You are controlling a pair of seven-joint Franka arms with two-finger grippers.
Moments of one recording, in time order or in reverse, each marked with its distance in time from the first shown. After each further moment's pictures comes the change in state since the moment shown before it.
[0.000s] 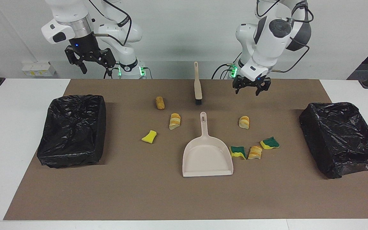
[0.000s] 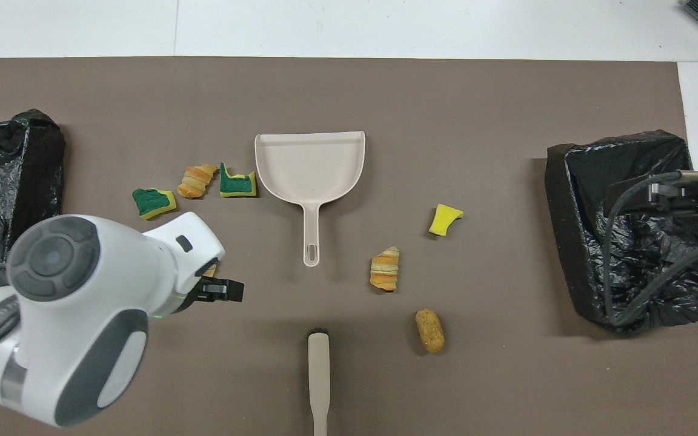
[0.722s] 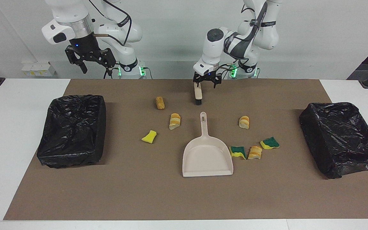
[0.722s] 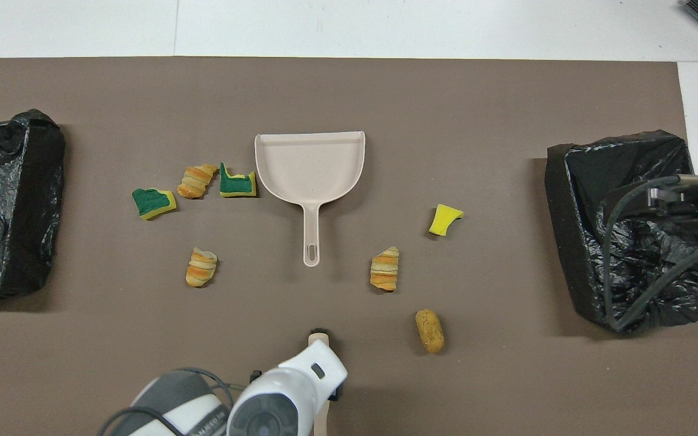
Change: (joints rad) left arm -0.483 -0.028 -0.004 -0.363 -0.026 0.406 -0.434; right arm -0.001 0.000 0.000 0.000 0.000 -0.052 0.000
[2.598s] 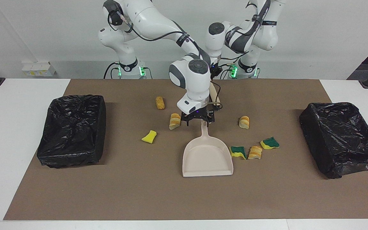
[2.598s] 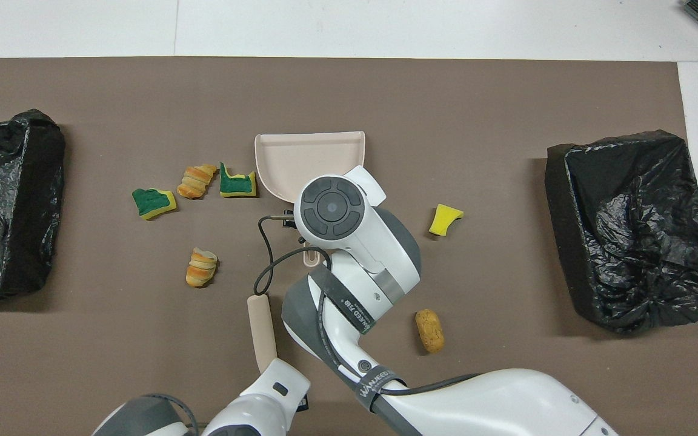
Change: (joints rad) left arm 0.049 -0.158 0.035 -0.117 0.068 -0.109 -0.239; right arm 0.563 0.532 0.014 -0.086 -0.063 0.764 0.573
